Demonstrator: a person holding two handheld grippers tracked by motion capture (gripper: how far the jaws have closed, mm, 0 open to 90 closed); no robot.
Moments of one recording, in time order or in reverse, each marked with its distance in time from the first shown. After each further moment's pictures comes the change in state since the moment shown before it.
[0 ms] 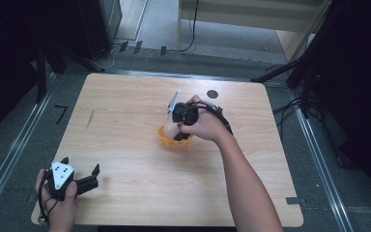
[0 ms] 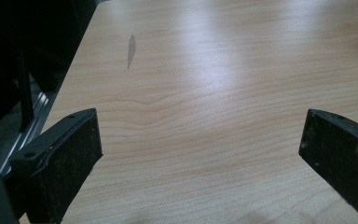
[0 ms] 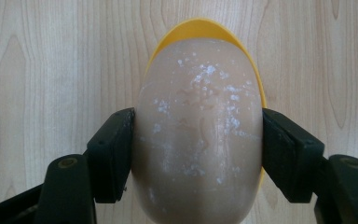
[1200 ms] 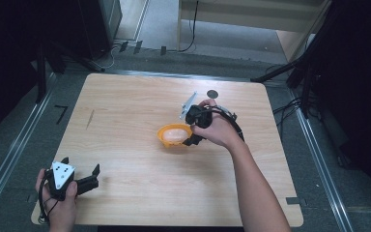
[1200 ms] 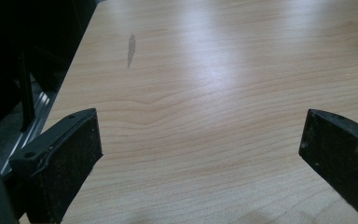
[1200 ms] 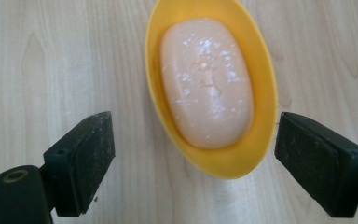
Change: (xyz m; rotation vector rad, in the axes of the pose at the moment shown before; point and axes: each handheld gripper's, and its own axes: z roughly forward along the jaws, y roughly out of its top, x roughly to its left) left arm -0.001 0.000 0.001 0.005 0.001 0.003; right arm 0.010 -0.040 -0.012 -0.075 0.011 0.139
